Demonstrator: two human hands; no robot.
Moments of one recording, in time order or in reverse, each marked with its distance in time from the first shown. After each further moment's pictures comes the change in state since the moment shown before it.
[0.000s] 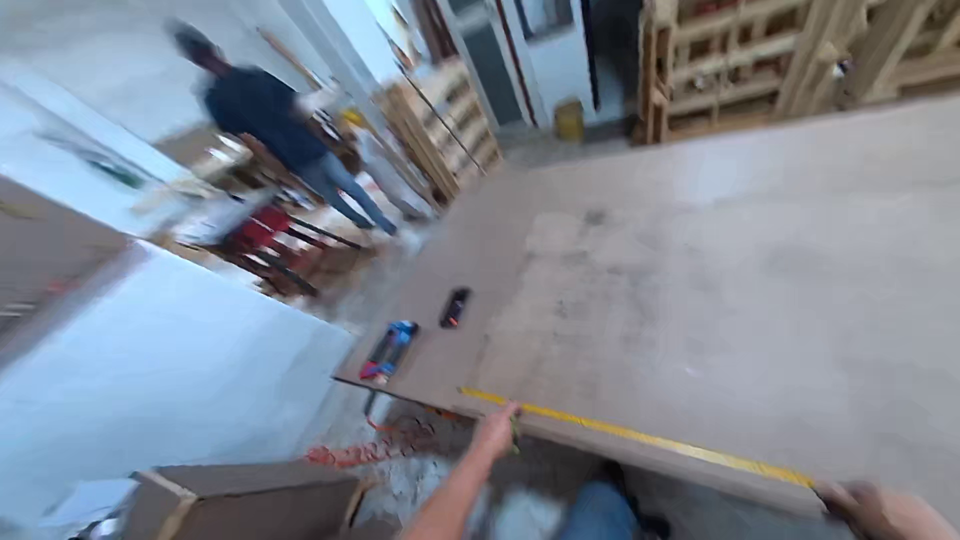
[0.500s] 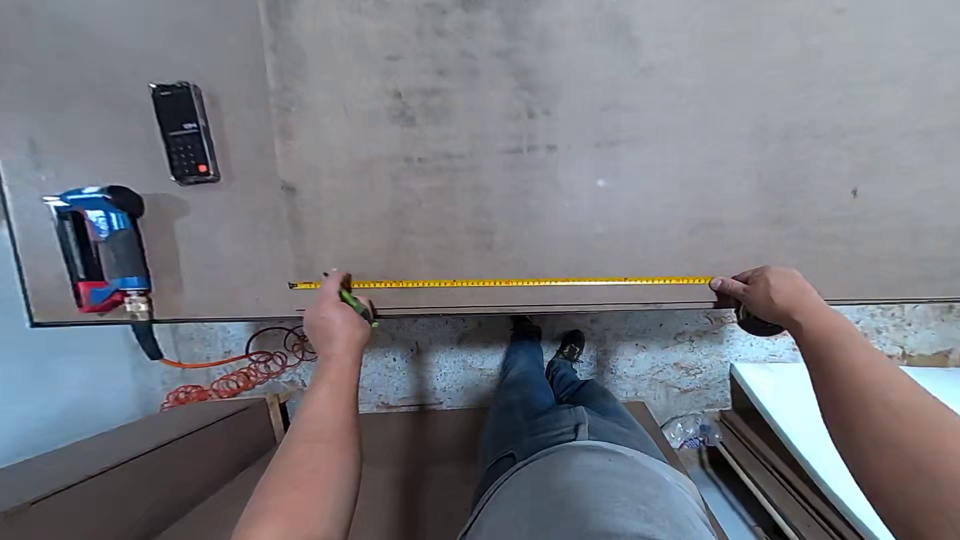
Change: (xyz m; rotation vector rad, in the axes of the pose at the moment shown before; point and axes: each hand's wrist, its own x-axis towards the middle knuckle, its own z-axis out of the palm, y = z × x) left_hand 0.048 -0.052 0.036 -0.104 0.339 -0.109; right_hand 0.022 0.020 0.020 0.028 -0.008 0.125
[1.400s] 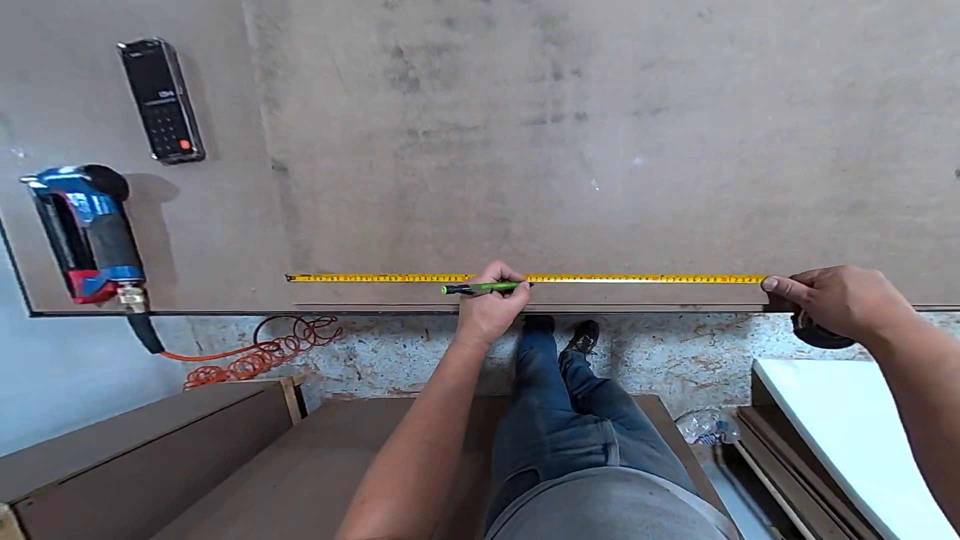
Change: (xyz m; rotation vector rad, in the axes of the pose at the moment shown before) left_hand -0.058 0.145 0.077 -0.888 -0.251 0.383; right_hand -0.001 -0.003 -0.001 -0.017 0.015 0.034
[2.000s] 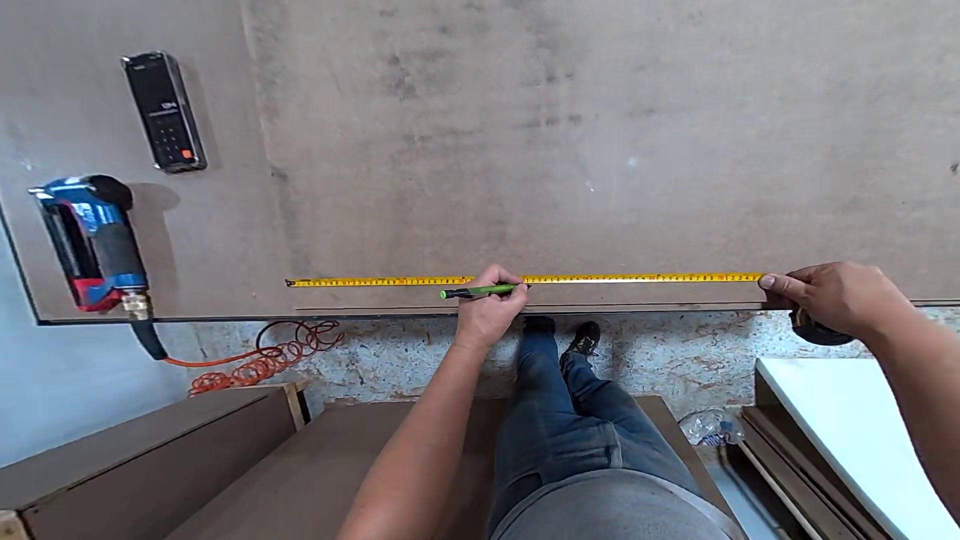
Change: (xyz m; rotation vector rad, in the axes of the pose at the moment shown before) left_hand -0.002 -0.002 0.003 0.040 0.008 0.002; right_hand 0.001 0.001 0.000 0.006 -0.003 0.005
